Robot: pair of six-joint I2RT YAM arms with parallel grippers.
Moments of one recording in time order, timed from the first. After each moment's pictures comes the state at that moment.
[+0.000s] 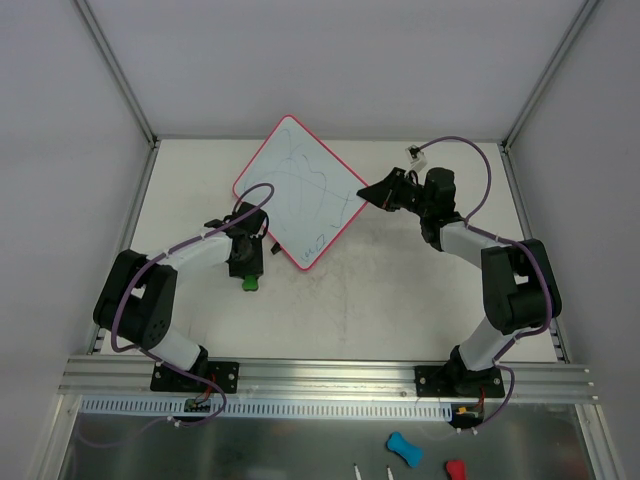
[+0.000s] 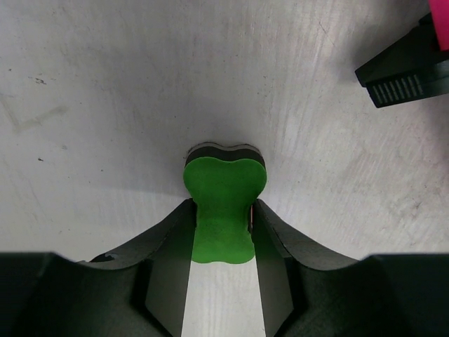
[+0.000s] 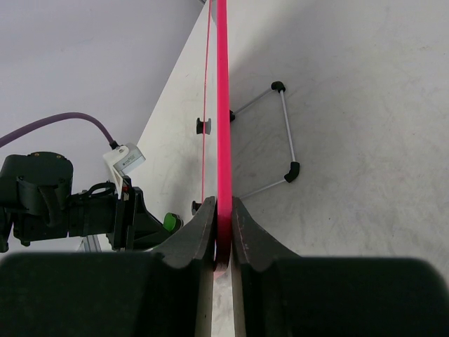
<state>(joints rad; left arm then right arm) -0.42 1.54 0.87 -0.59 -0.15 -0.48 0.26 1.67 0.90 0.58 -0.65 0.69</state>
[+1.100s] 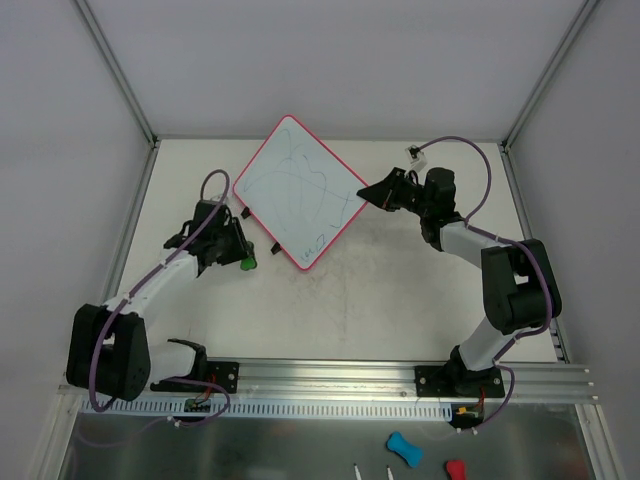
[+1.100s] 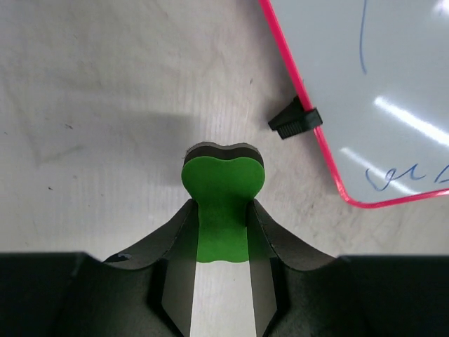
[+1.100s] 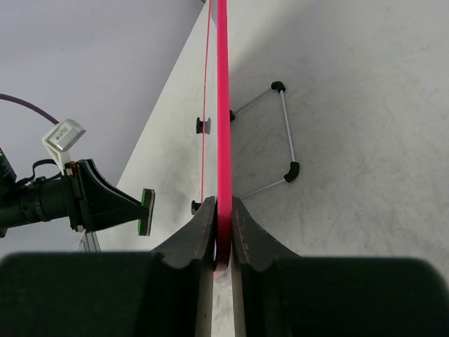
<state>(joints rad) -0.27 1.27 0.75 -0.41 0.03 -0.50 0.26 1.67 0.90 0.58 -0.65 0.69</state>
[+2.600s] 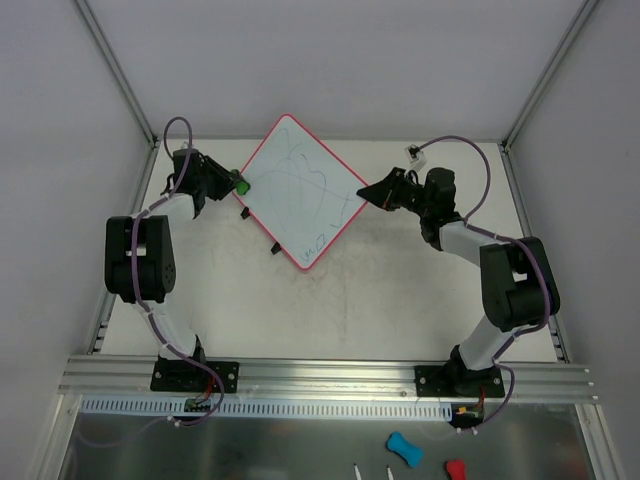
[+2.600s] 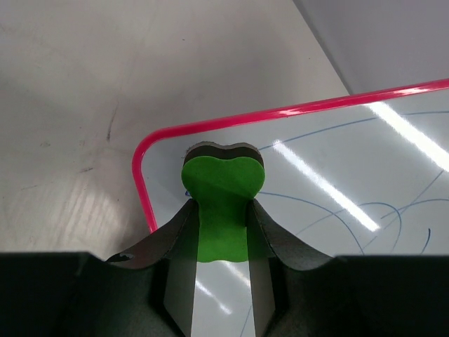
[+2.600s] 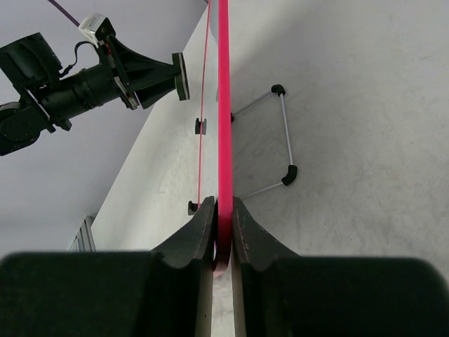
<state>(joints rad) 0.04 1.81 1.13 0.12 0.25 -0.86 0.26 1.69 0.90 0.62 -0.67 0.67</state>
